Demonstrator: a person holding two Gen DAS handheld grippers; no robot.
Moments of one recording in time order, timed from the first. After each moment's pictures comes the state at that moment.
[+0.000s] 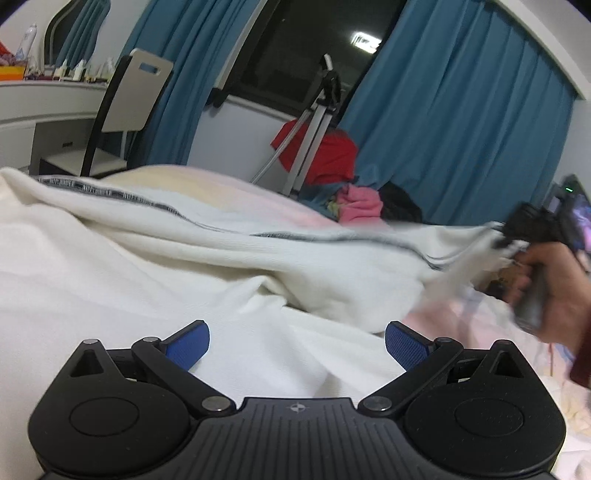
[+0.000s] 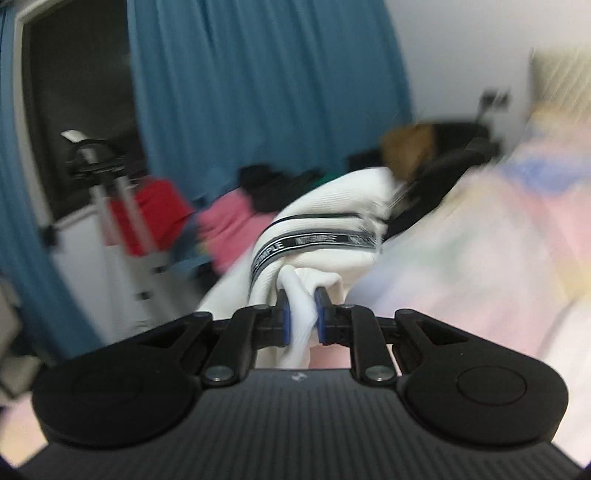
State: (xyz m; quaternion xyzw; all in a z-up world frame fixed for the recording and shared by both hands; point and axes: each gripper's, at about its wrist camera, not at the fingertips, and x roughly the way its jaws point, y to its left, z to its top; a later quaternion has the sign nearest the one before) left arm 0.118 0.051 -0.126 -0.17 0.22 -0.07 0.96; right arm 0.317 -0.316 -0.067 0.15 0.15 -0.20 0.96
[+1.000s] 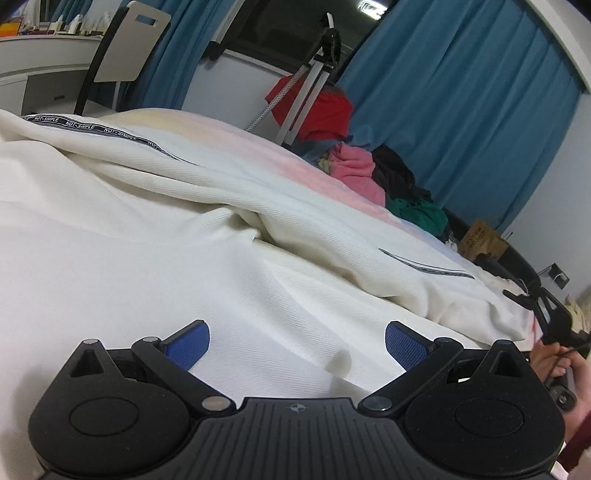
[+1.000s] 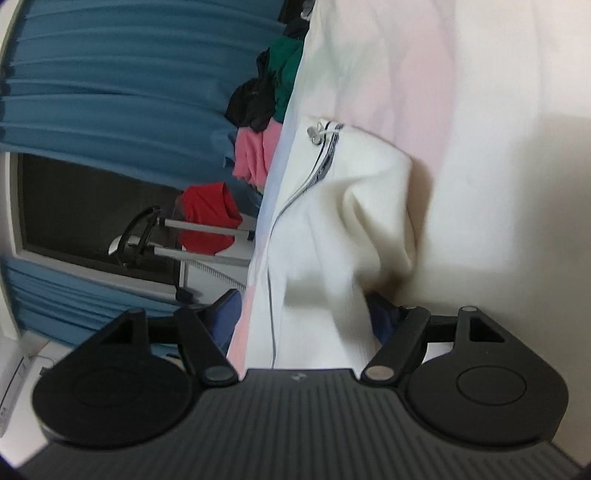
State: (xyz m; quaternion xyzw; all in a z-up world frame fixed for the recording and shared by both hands) left arm 0.129 0.034 -0.158 -0.20 0.29 -0.09 0.93; right arm 0.272 -0.491 -0.241 0.62 0.21 0.01 0.76
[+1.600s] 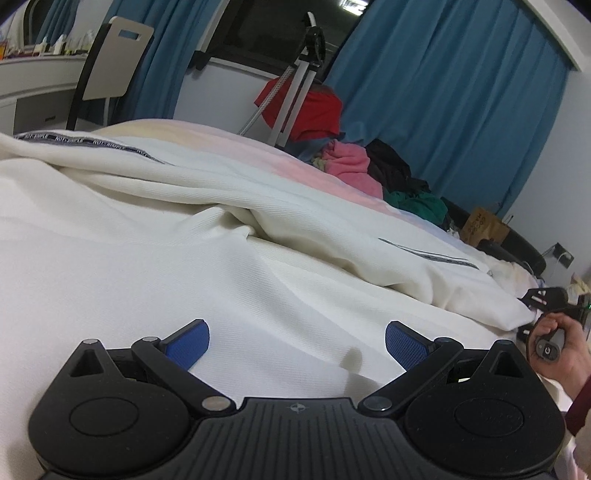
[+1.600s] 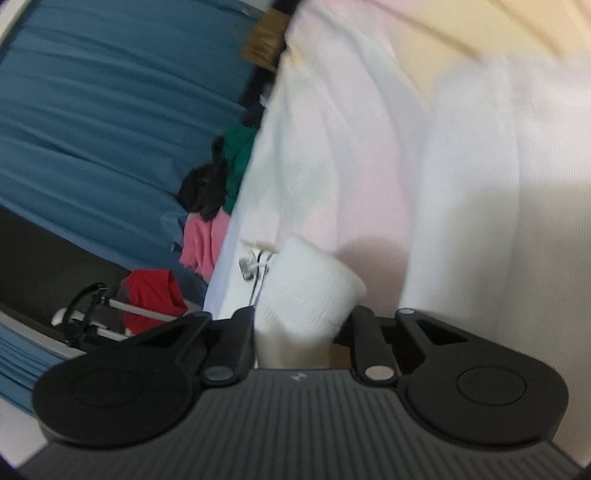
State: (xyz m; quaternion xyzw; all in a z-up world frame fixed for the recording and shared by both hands) left arm 0.131 0.025 -0.164 -0.16 0.28 -0.10 0.94; right arm 0.299 -0.522 -0.232 0.55 0.14 -0.14 0.81
